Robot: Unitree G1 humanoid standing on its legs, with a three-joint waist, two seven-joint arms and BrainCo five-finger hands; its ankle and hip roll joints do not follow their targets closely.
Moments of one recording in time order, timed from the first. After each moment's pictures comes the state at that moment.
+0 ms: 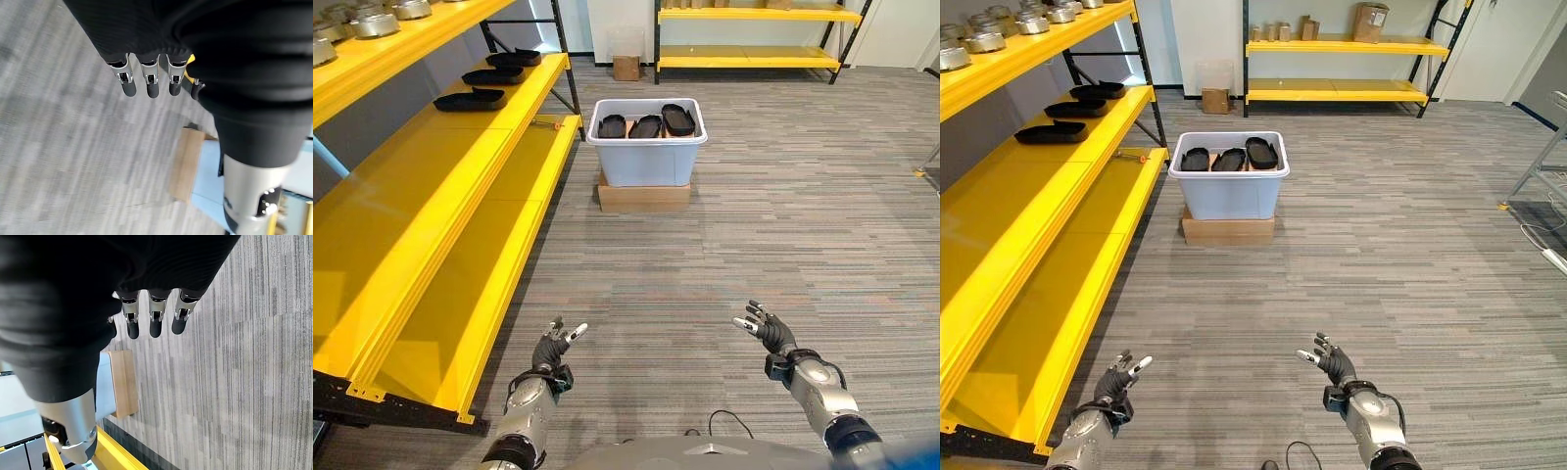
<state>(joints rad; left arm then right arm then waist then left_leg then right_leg) 0.02 0.22 -0.04 0.81 -0.50 -0.11 0.00 -0.04 -0.29 0.17 0.67 0.44 -0.01 0.10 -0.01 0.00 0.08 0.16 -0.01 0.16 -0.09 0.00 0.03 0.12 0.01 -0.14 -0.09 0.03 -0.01</state>
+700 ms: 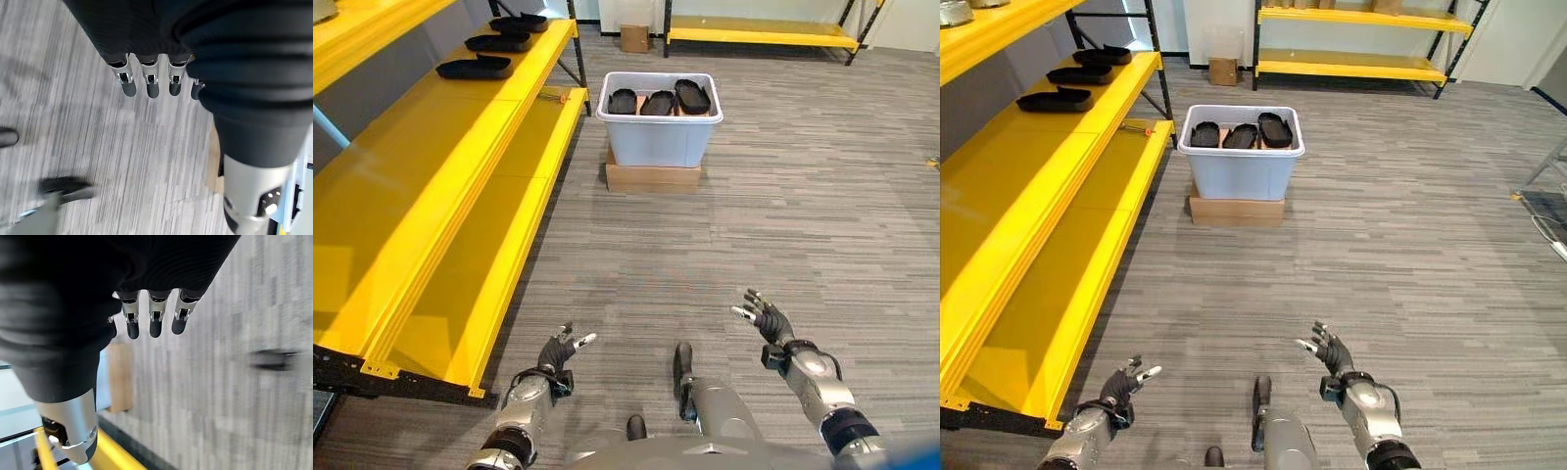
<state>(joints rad) -0.01 0.24 -0.14 0.90 -0.42 -0.10 -0.07 -0.04 -0.28 0.16 0.67 0.45 -0.03 0.07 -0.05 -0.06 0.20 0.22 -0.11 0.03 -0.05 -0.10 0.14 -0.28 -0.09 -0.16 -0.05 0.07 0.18</state>
